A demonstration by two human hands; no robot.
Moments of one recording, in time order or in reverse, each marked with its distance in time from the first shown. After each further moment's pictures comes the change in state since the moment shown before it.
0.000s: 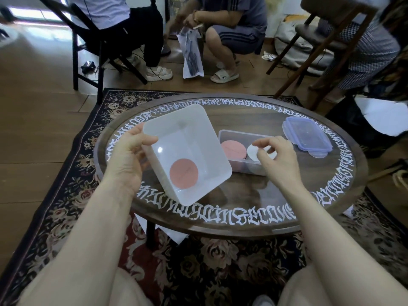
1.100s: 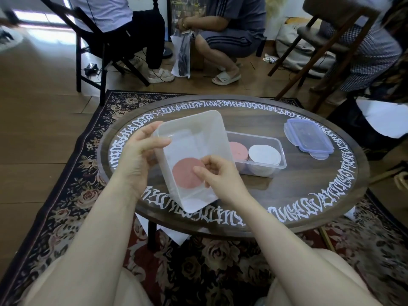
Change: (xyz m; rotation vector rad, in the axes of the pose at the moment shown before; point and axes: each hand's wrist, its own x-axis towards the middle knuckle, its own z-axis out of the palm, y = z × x) left_hand -0.002 -0.002 0.003 0.100 -0.118 0.045; right_hand -0.044 -0.064 0.068 0.460 -0.457 0.101
